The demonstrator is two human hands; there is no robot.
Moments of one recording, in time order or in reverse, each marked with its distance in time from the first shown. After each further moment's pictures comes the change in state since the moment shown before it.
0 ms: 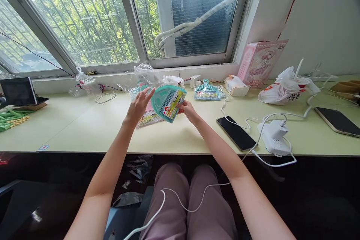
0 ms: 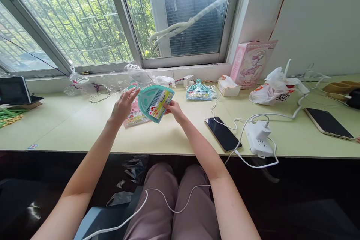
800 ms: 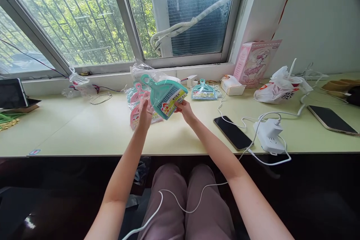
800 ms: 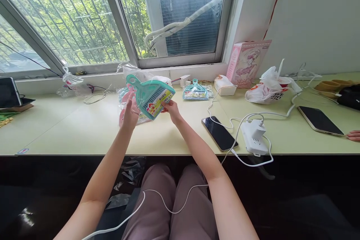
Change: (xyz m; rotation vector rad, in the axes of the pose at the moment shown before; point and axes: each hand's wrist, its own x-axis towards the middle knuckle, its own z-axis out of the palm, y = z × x) left_hand 0.005 0.062 0.039 -1.600 0.274 -0.710; right_hand -0.002 0.001 0.002 0.088 0.088 -0.073
